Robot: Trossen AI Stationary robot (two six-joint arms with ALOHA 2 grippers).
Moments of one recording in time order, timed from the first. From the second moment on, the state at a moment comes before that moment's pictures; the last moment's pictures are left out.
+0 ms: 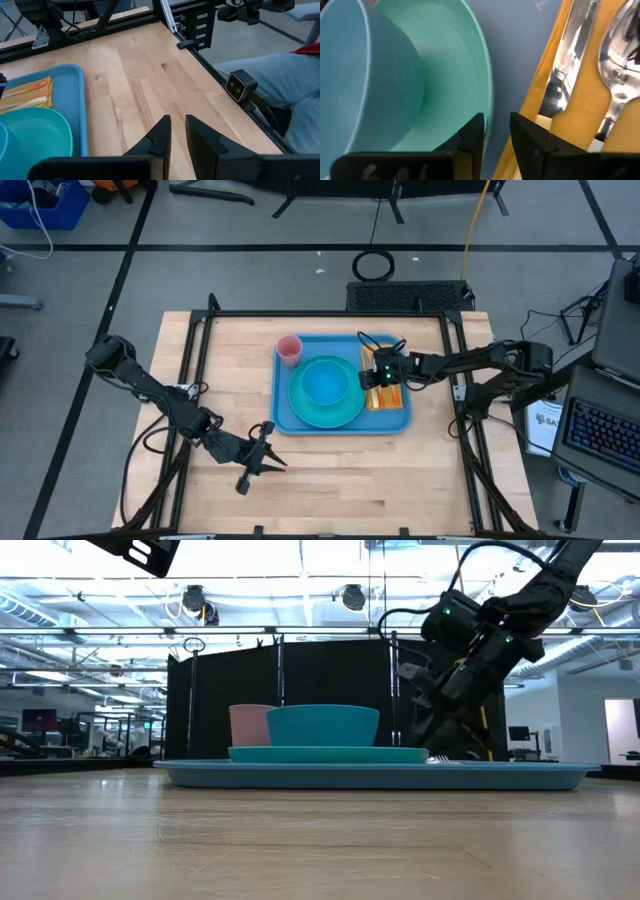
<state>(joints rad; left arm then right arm) -0.62 1.31 0.71 0.16 -0.24 -0.03 -0.29 1.47 0.55 0.09 0.00 0.95</state>
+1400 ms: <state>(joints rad) -0.62 1.31 0.71 0.16 -0.24 -0.03 -0.30 1.49 0.55 0.12 0.12 0.94</state>
